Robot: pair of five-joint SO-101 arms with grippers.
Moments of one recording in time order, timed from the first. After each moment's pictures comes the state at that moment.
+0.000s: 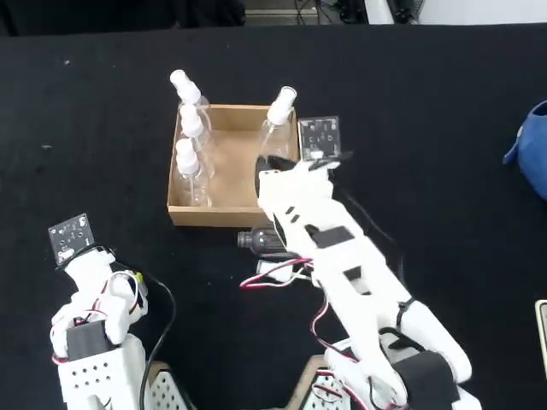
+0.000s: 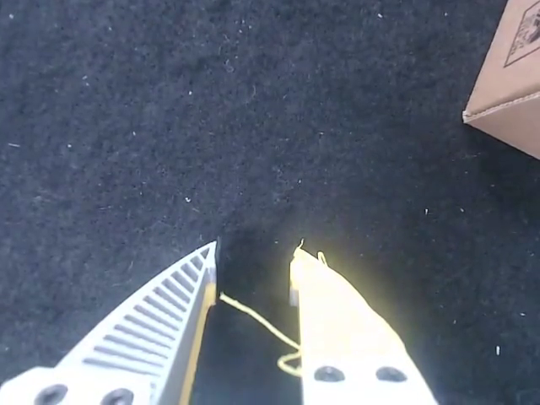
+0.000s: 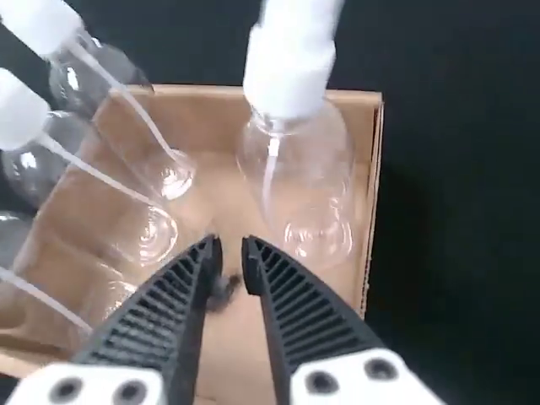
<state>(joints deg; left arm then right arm) -20.7 -103.3 96.1 71.8 6.7 -19.3 -24.0 63.0 2.2 -13.8</state>
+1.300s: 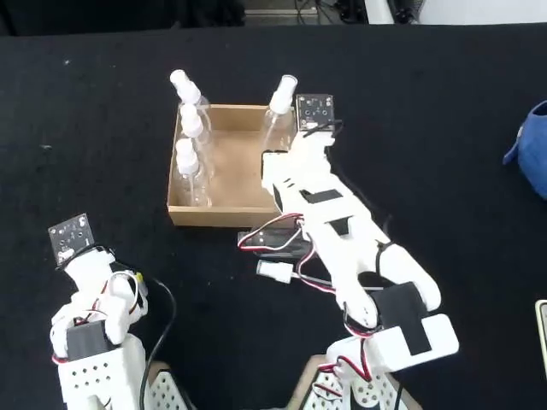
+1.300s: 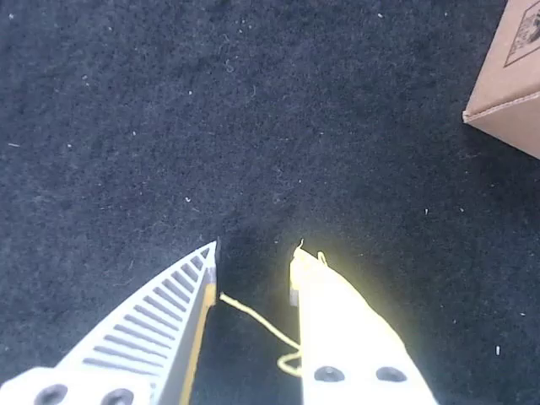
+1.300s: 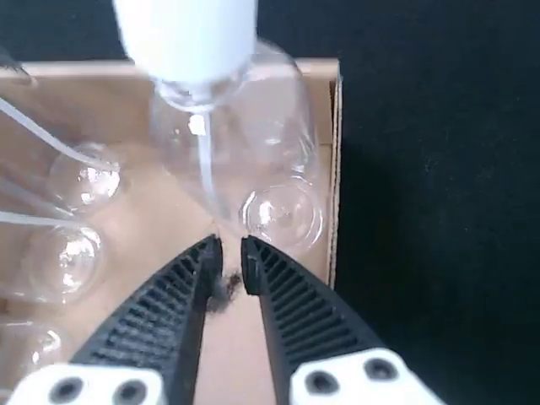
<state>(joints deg) -20.7 -103.3 96.1 71.8 6.7 -15.5 0.0 45.3 3.8 -14.0</state>
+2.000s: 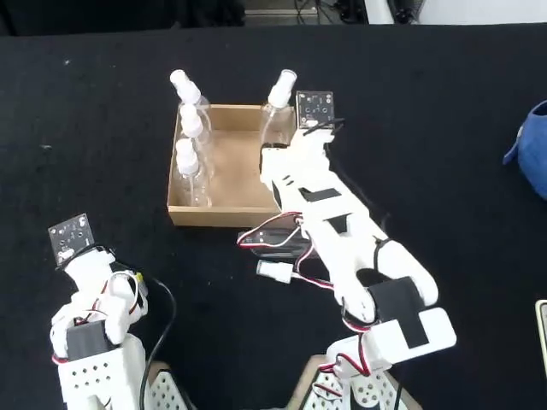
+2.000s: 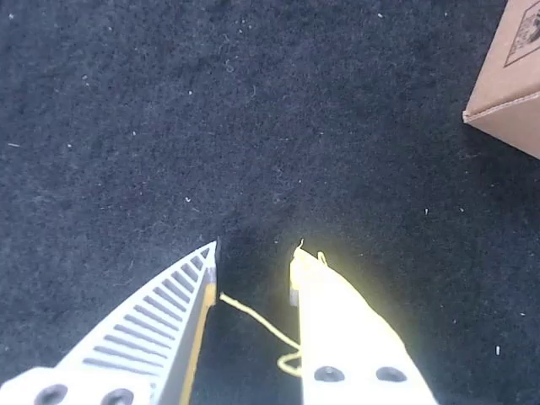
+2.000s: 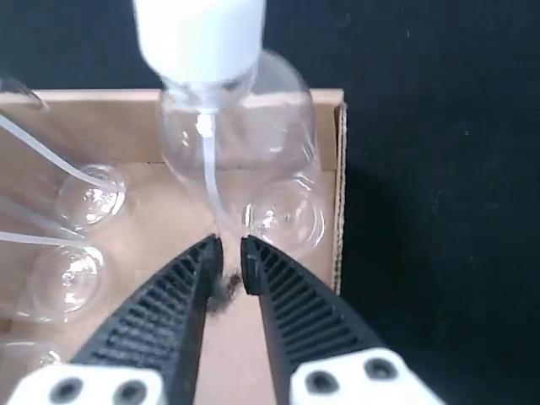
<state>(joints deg) -20.7 -103.3 96.1 71.8 6.7 -15.5 2.1 45.1 -0.4 -14.0</state>
